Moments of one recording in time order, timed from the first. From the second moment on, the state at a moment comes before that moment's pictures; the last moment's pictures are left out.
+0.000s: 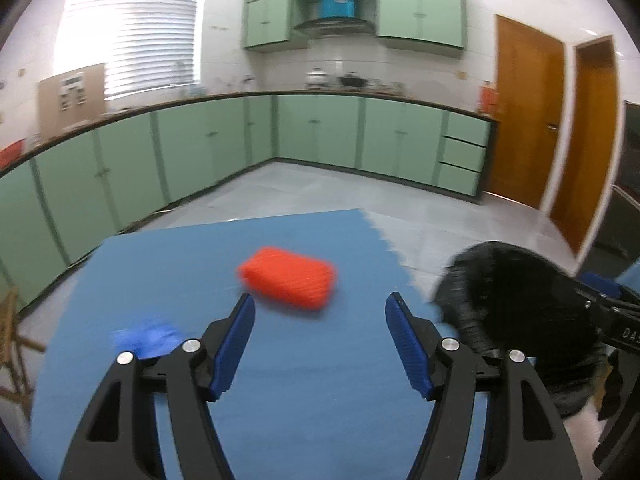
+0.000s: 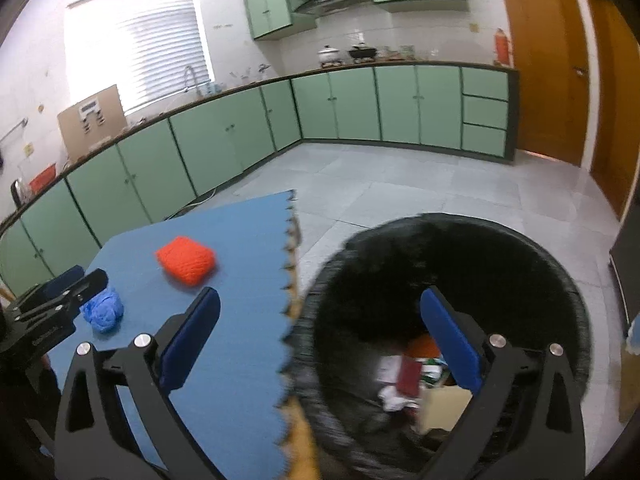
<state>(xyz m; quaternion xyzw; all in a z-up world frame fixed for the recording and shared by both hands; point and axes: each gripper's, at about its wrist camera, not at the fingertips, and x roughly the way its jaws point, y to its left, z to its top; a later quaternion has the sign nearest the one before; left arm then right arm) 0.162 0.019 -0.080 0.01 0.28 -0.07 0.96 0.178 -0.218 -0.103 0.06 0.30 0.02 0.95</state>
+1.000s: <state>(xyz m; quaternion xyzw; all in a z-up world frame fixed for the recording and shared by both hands) 0.210 0.141 -0.175 -0.04 0.38 0.06 0.92 0.252 -0.088 -0.163 -0.02 0.32 0.09 0.94</state>
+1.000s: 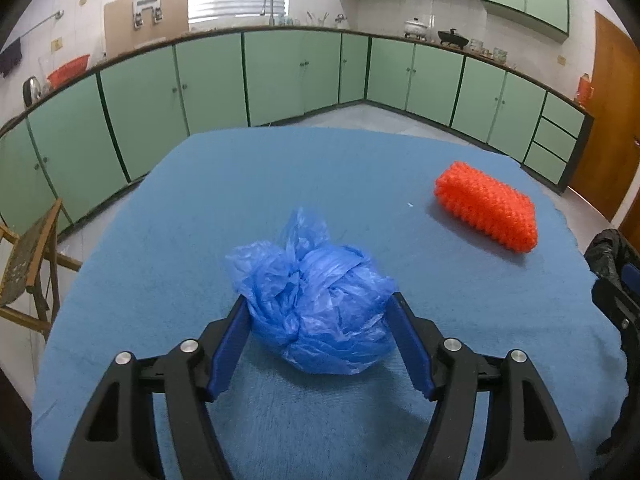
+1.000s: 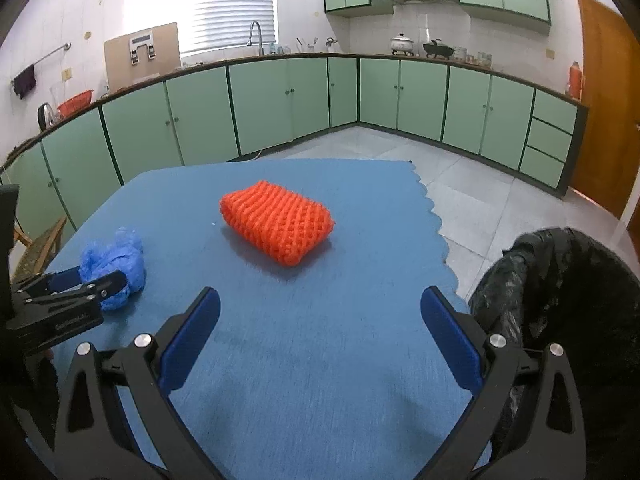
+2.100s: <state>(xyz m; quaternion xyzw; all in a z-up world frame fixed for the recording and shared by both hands) 0.248 0.140 -0.168 -0.04 0.38 0.05 0.92 0.351 -0.063 -0.186 0.00 0.40 0.15 0.91</state>
